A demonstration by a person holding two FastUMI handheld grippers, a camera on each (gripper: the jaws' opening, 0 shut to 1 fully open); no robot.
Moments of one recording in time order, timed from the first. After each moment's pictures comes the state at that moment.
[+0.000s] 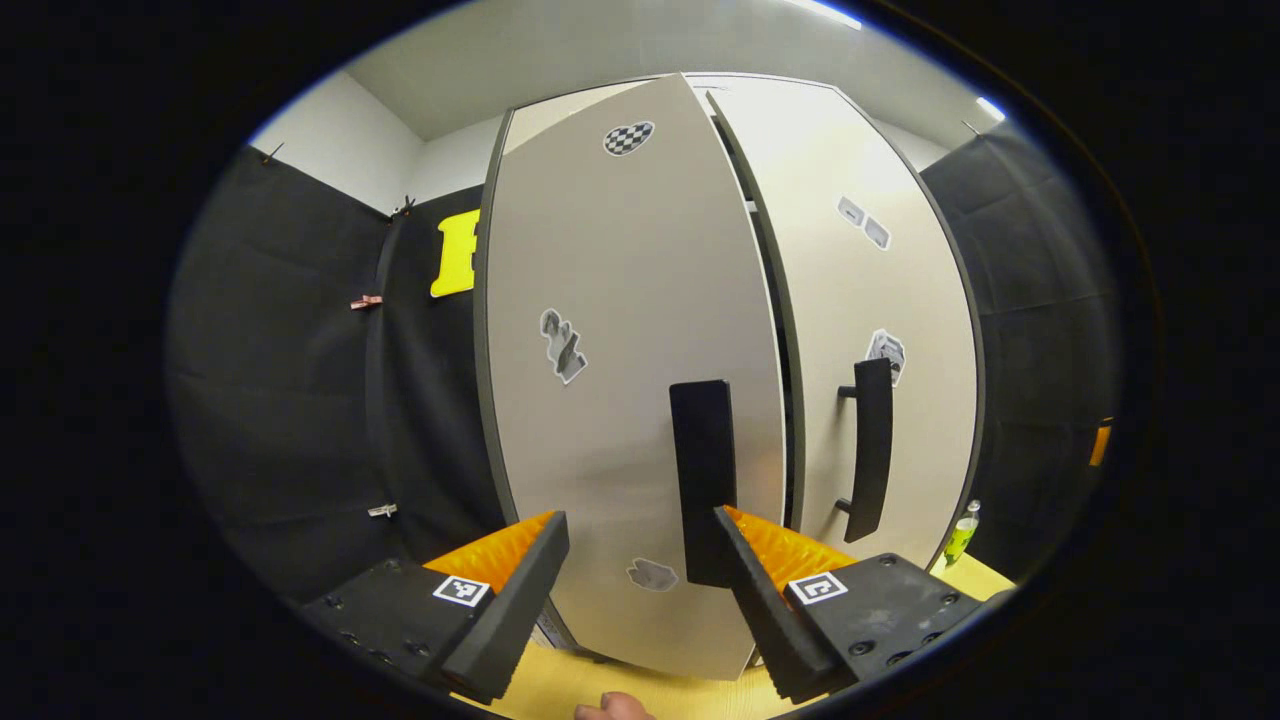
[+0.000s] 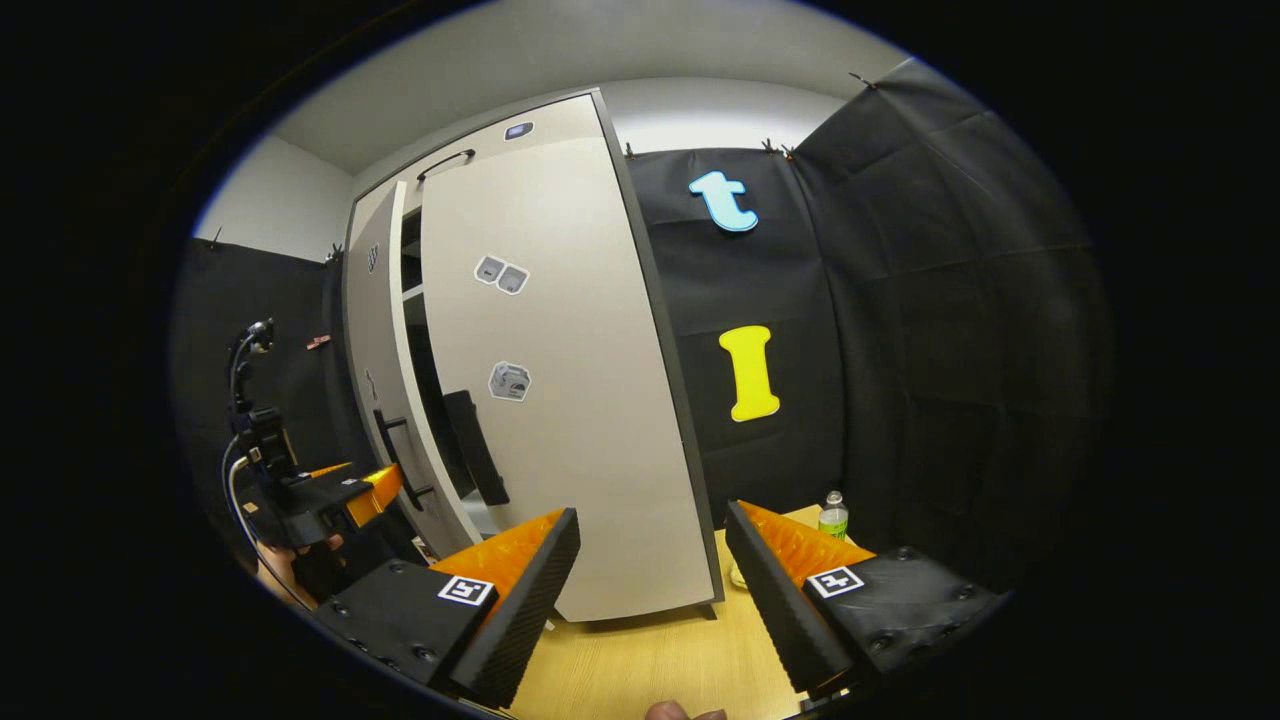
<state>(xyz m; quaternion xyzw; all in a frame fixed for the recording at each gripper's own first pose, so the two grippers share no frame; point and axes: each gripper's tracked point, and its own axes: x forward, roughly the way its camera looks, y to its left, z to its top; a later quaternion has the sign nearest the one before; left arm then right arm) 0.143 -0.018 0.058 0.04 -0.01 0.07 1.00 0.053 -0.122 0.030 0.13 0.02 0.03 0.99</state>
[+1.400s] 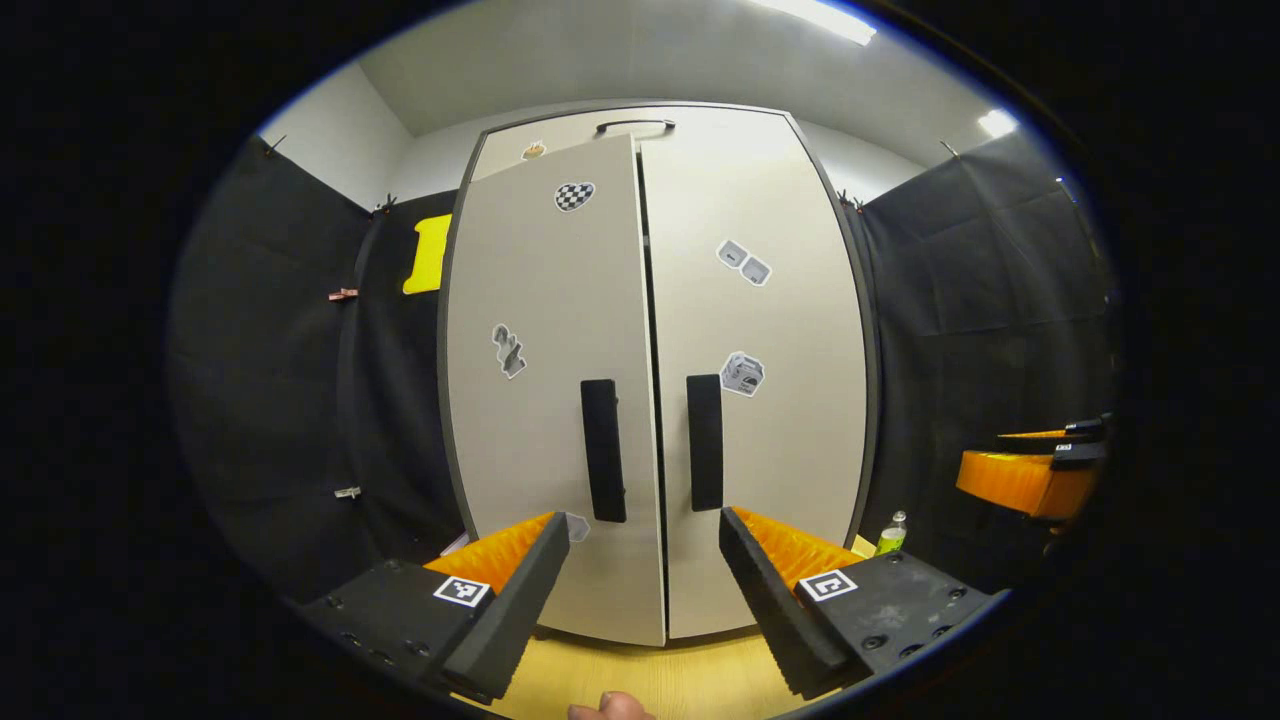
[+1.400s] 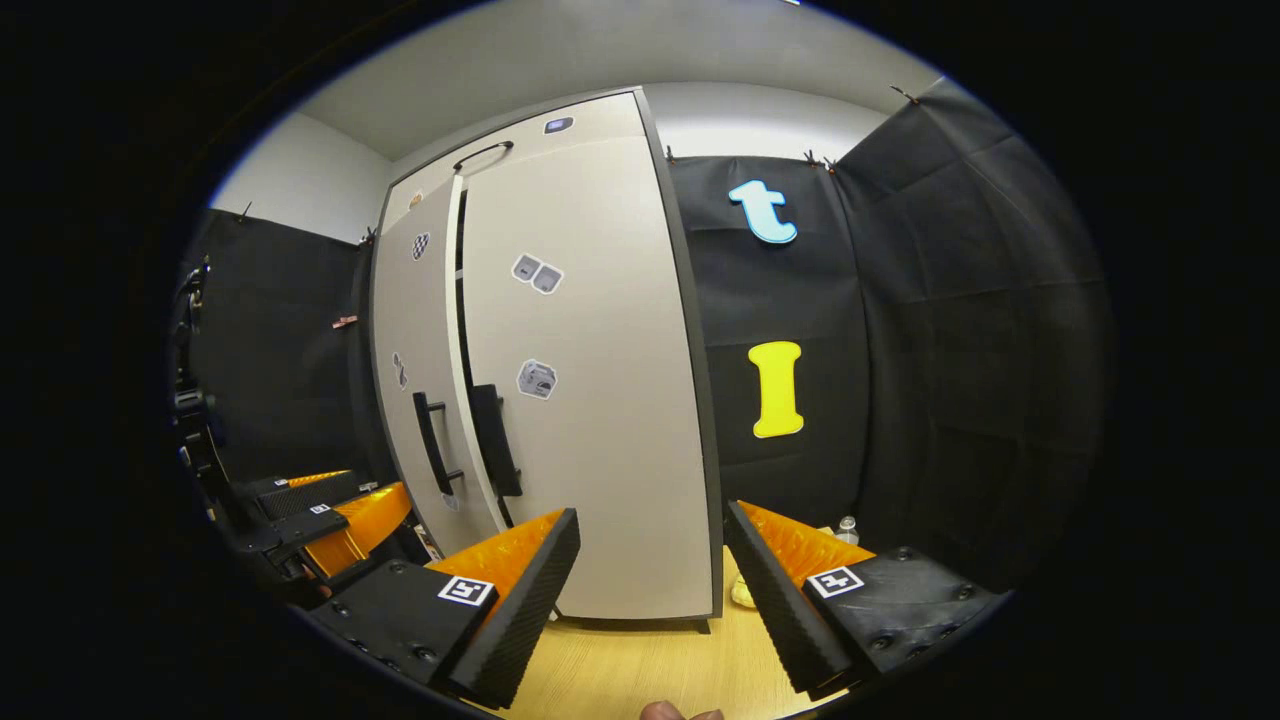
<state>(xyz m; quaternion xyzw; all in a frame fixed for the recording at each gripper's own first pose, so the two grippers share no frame) 0.066 -0.098 0.057 0.01 -0.02 0.02 1.00 0.069 -0.108 0.036 0.09 0.01 0.07 0.99</state>
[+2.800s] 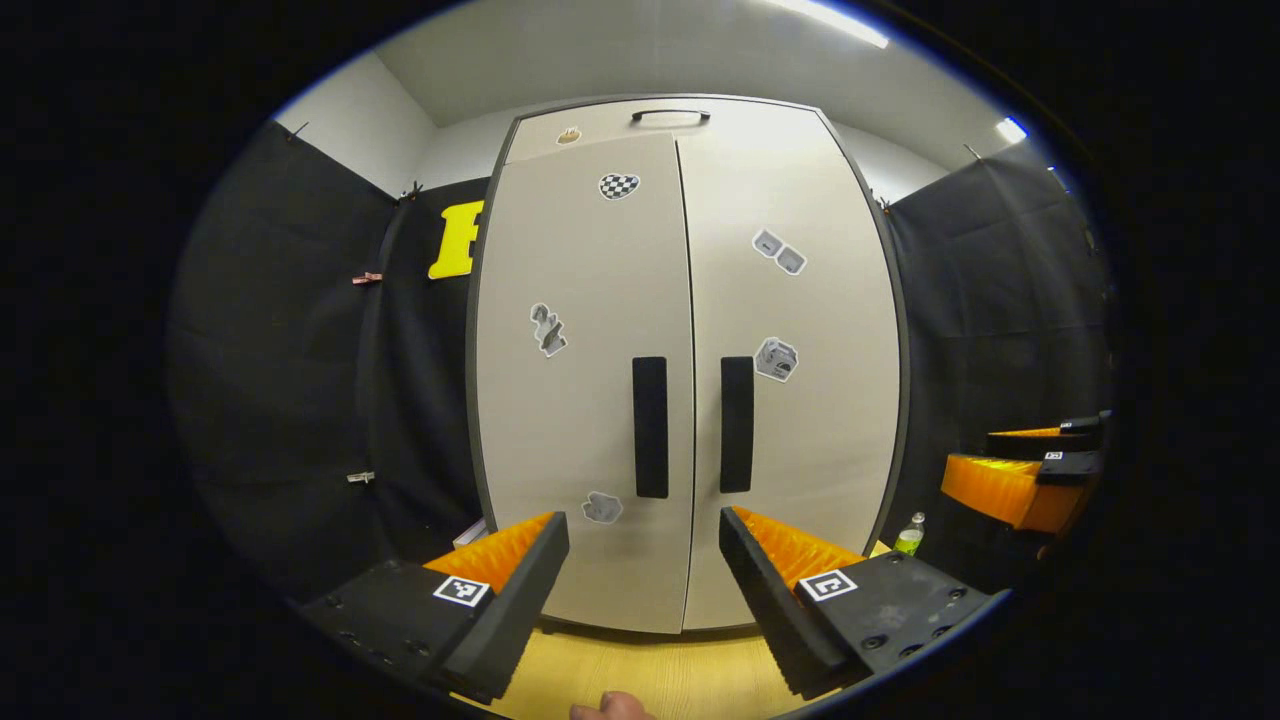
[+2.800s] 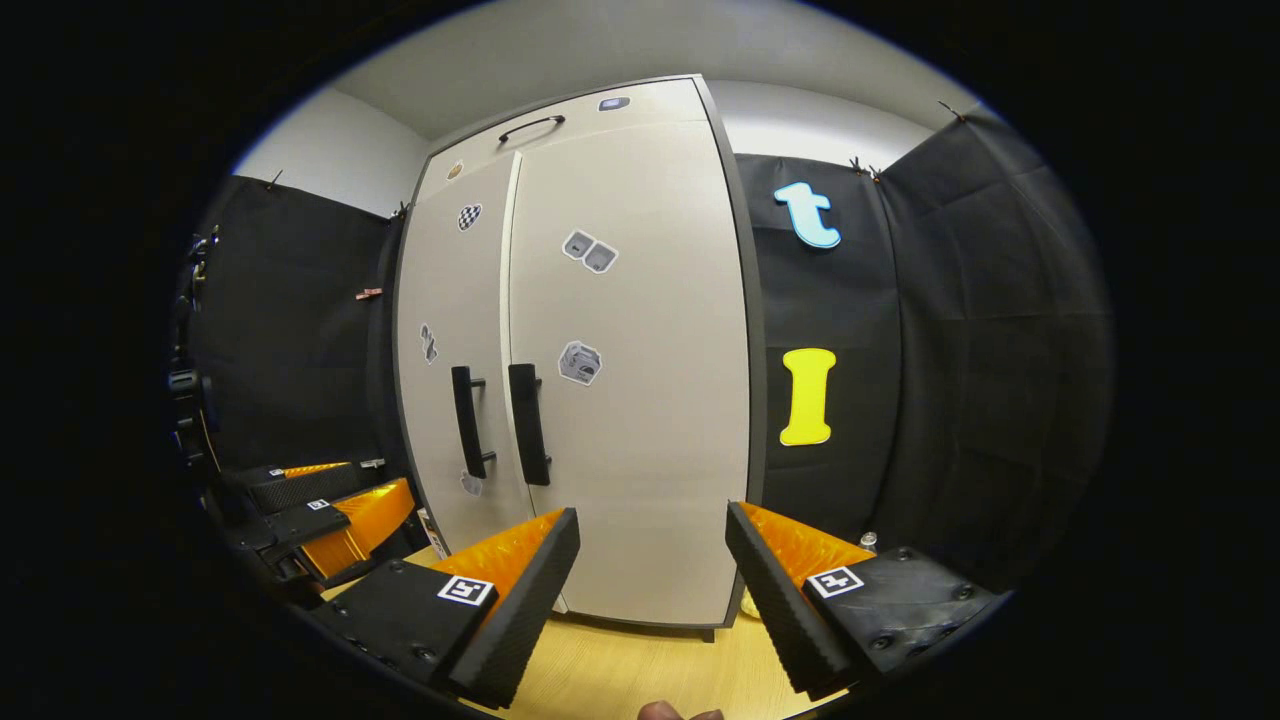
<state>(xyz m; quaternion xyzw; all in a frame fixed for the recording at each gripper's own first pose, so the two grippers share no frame) 0.076 -0.079 0.039 -0.01 -0.01 0.05 1.00 0.093 -0.072 0.030 0.05 0.01 0.10 0.99</state>
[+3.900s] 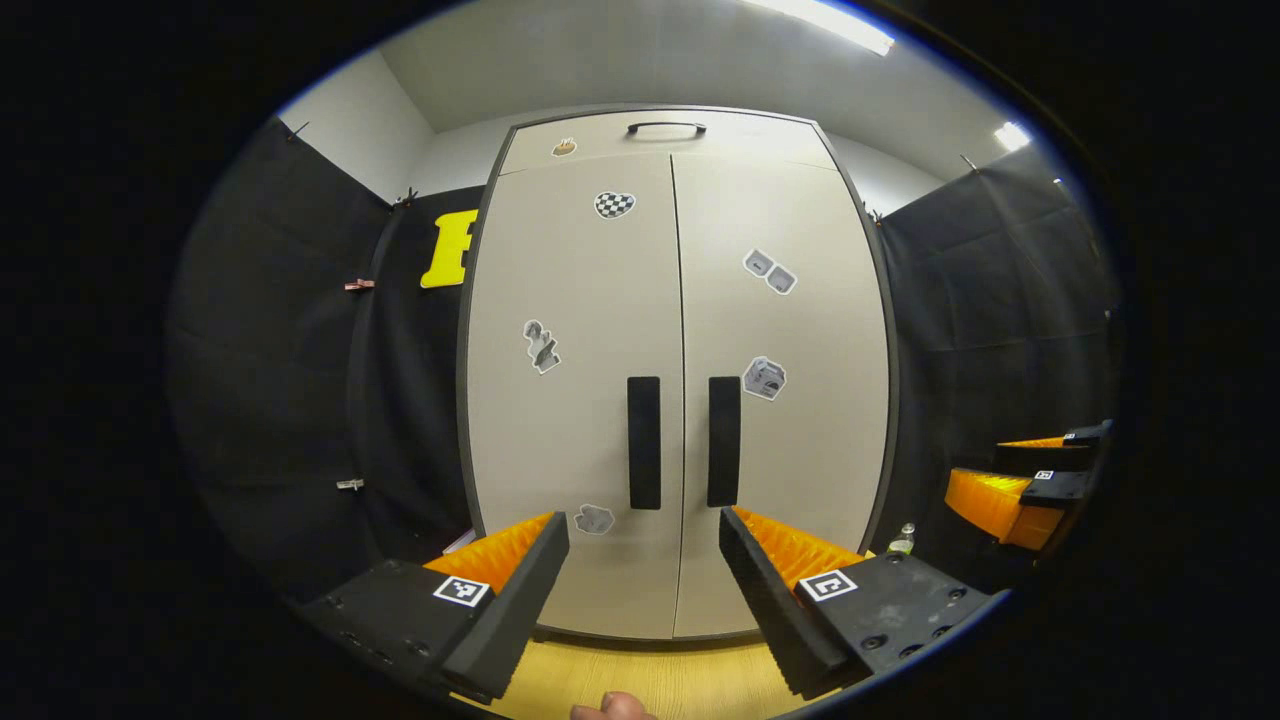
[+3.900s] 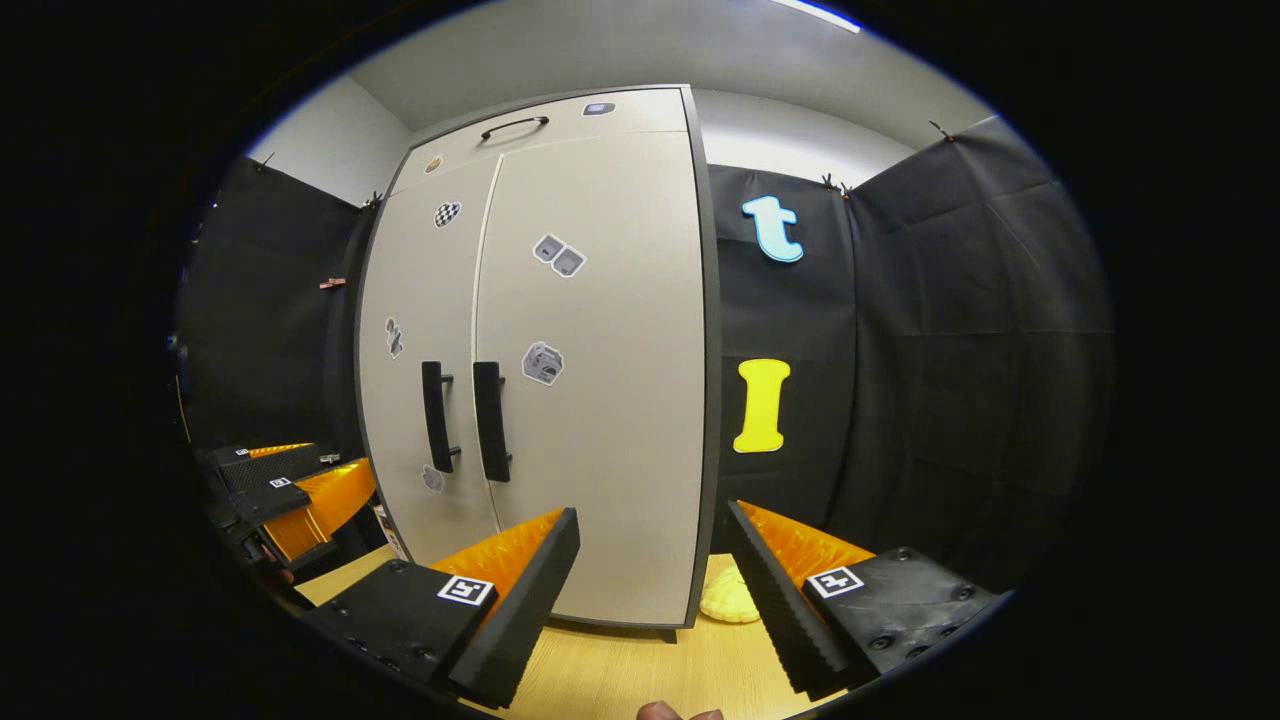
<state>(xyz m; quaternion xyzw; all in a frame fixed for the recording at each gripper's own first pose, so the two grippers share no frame) 0.073 -0.085 0.049 -0.01 -0.03 0.03 1.00 0.084 -0.094 0.030 0.03 0.00 0.03 1.00</state>
